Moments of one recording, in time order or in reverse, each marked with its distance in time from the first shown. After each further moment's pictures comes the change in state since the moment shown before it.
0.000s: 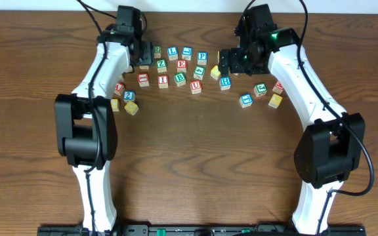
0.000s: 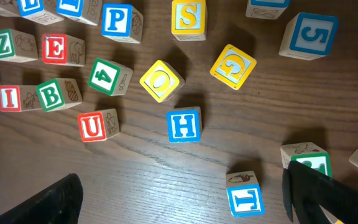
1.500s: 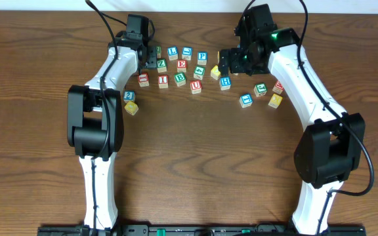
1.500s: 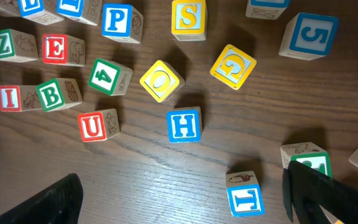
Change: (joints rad) left arm -0.019 0.113 0.000 0.126 -0.043 0.004; right arm 0.000 0.000 0.000 0.000 0.000 0.000
